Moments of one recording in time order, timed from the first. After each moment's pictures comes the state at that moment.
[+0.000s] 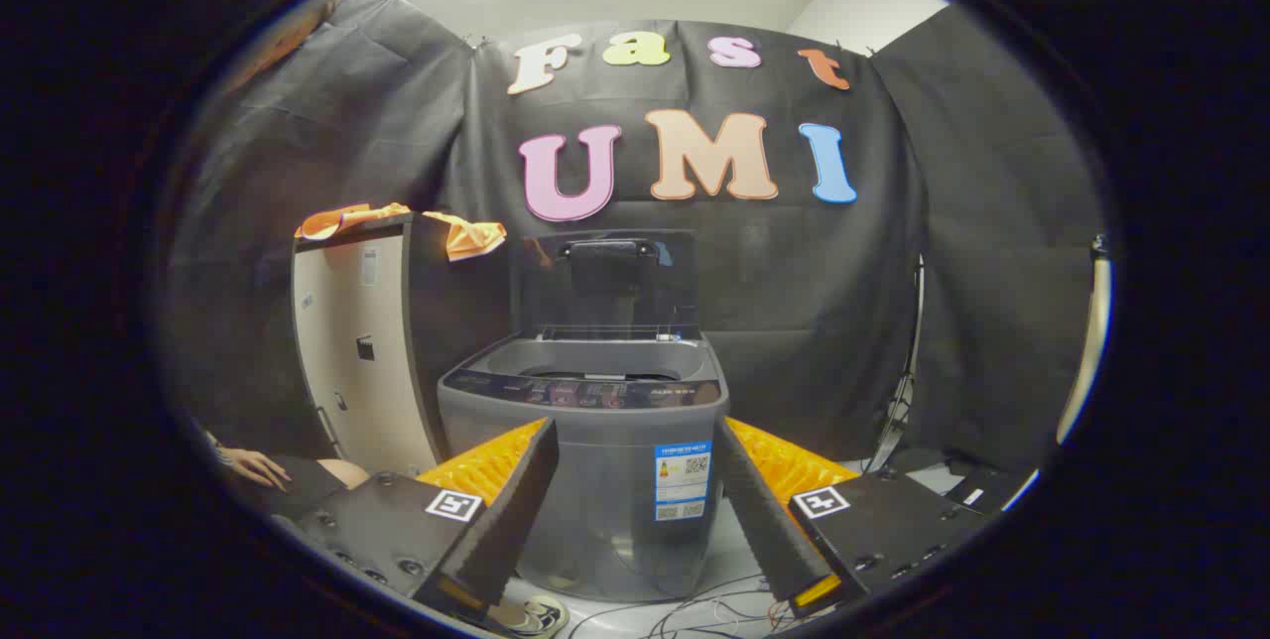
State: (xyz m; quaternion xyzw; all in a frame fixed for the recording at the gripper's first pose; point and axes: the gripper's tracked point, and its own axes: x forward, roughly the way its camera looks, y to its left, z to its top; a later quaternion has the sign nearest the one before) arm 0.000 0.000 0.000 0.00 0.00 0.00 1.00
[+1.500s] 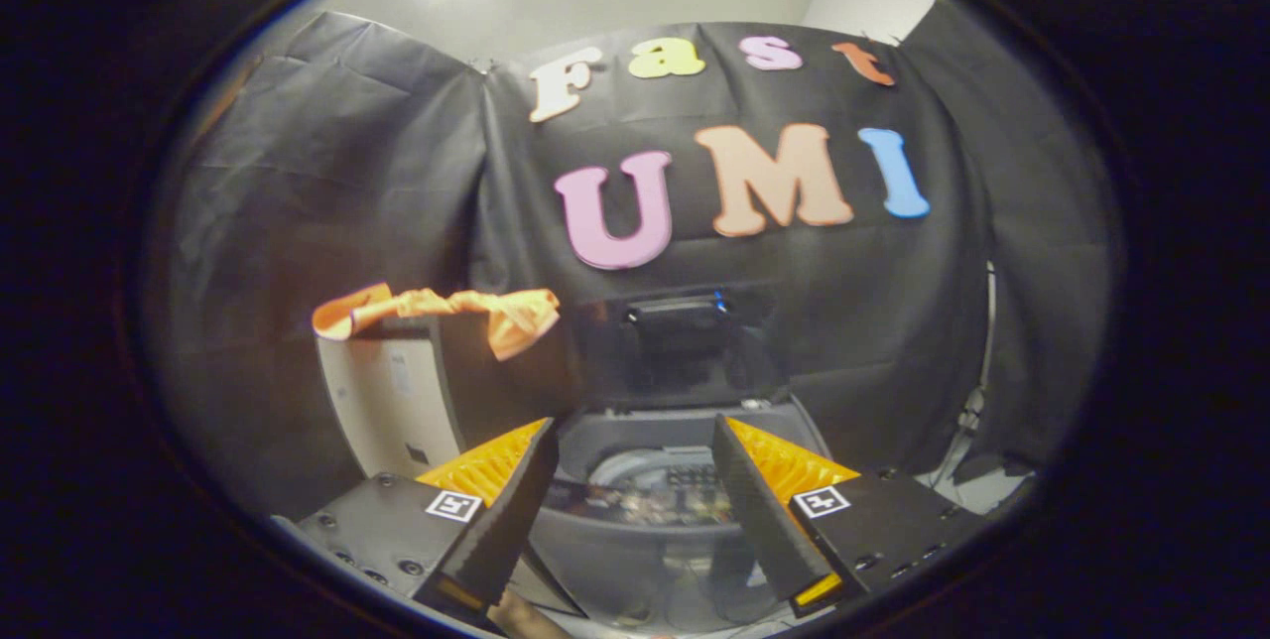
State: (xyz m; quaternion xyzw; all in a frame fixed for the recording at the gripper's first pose) arm 0.115 0.117 0.141 0.05 -0.03 0.10 0.99
